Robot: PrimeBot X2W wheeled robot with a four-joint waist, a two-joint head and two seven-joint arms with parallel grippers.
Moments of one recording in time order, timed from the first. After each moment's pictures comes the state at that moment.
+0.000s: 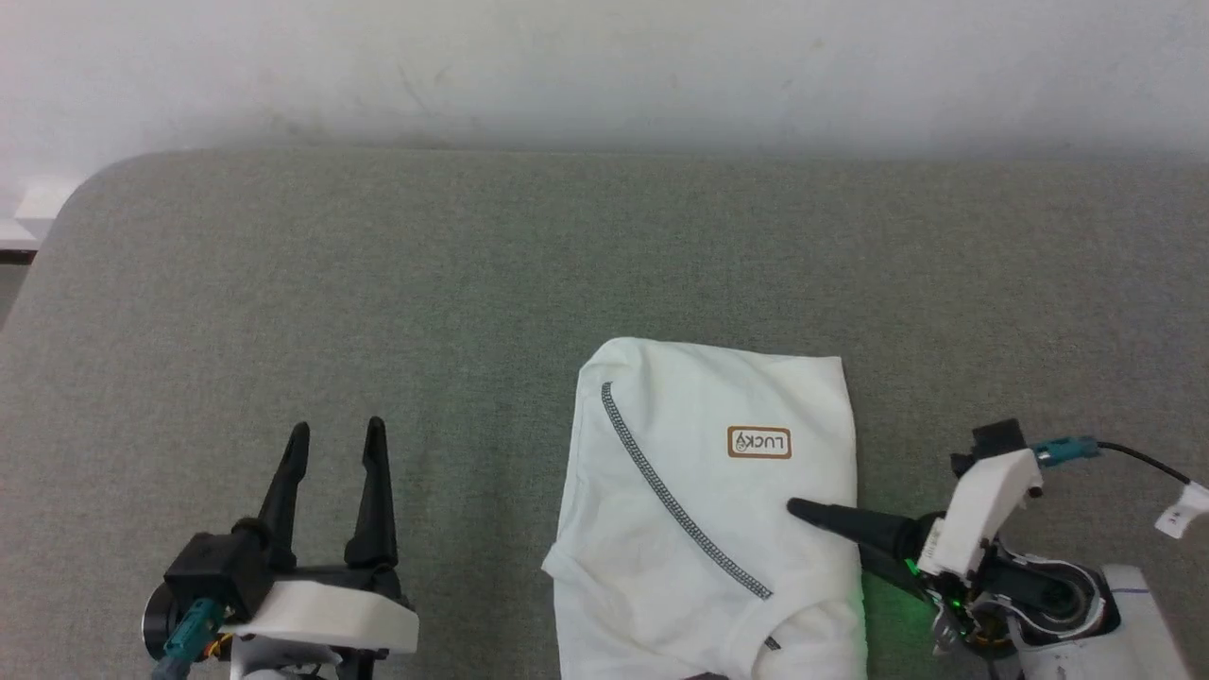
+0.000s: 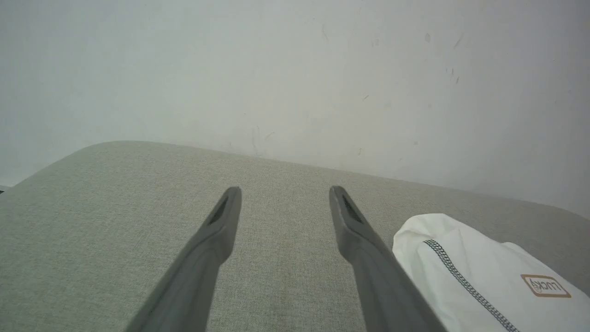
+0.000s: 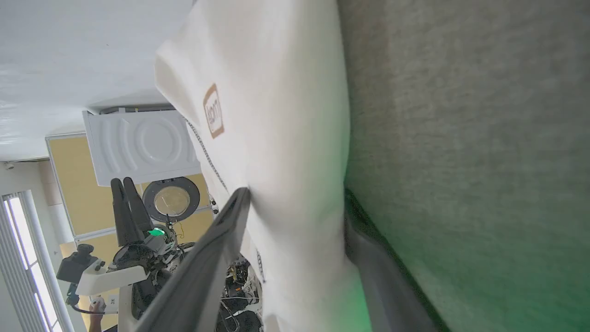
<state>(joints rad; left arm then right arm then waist) 0.02 0.09 0.00 0.04 -0.25 -0.04 -0.26 -0.25 -0.05 -0.12 0.47 1.10 0.13 0.92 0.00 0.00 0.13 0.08</state>
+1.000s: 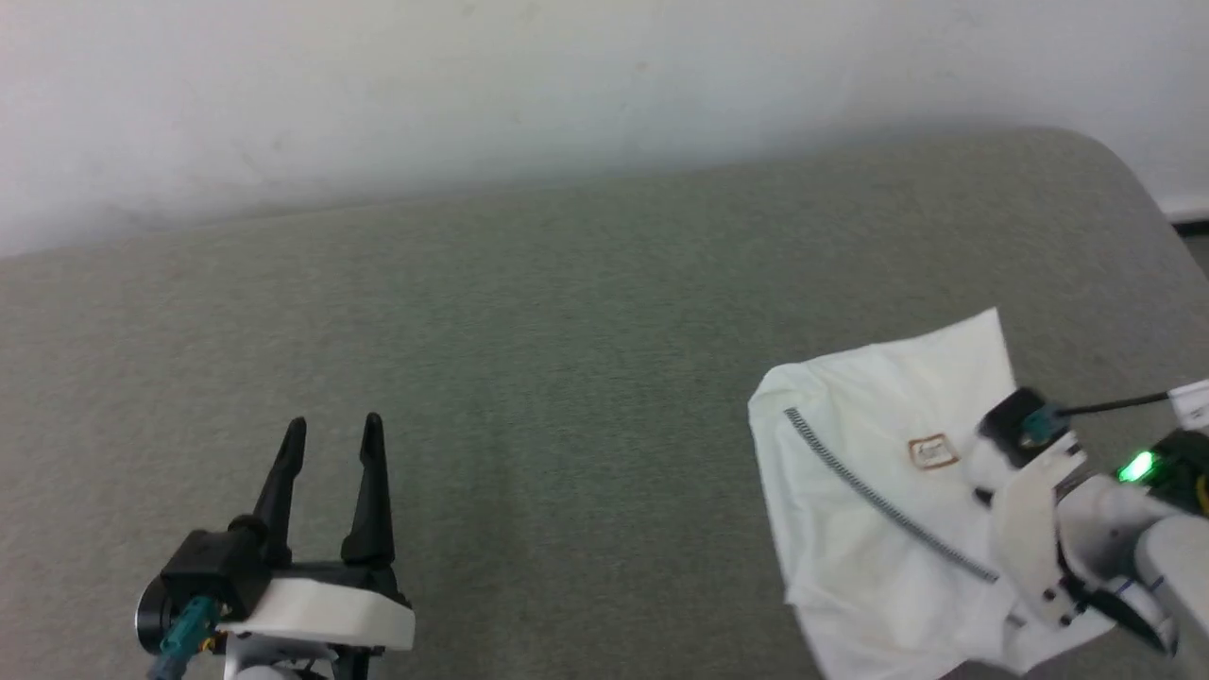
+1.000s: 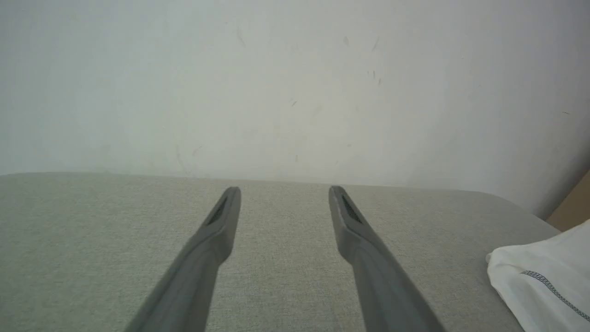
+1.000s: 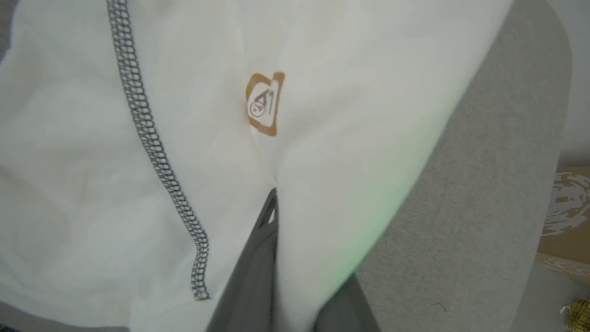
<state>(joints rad) 0.02 0.07 0.02 0.04 -0.22 -0.07 -0.26 -0.32 -0.61 0.54 0.22 0.41 0.13 0.59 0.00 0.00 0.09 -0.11</state>
